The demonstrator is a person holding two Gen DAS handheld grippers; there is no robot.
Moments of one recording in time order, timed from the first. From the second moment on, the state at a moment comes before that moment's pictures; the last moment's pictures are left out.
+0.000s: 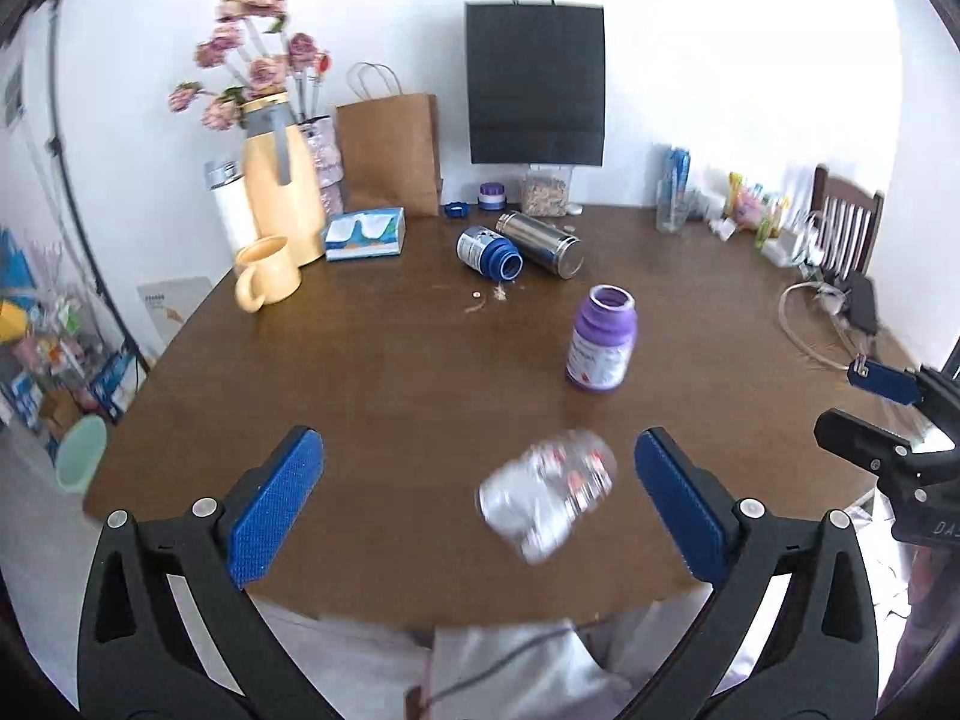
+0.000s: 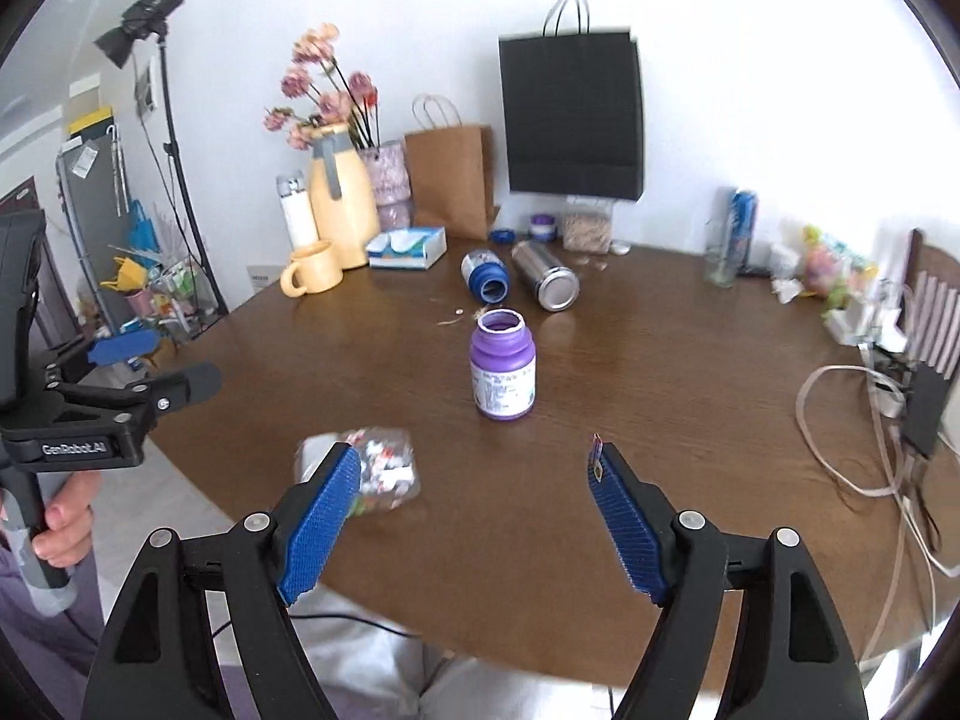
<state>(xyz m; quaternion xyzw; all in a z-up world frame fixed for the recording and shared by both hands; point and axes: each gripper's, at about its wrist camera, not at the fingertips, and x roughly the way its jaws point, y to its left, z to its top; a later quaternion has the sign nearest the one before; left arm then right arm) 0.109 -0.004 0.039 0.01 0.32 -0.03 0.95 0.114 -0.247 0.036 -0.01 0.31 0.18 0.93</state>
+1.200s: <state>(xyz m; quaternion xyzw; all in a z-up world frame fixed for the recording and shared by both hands) 0.004 -0.001 -0.006 0.02 0.30 0.04 0.95 0.025 -0.228 -0.017 0.02 0.32 0.16 0.93</state>
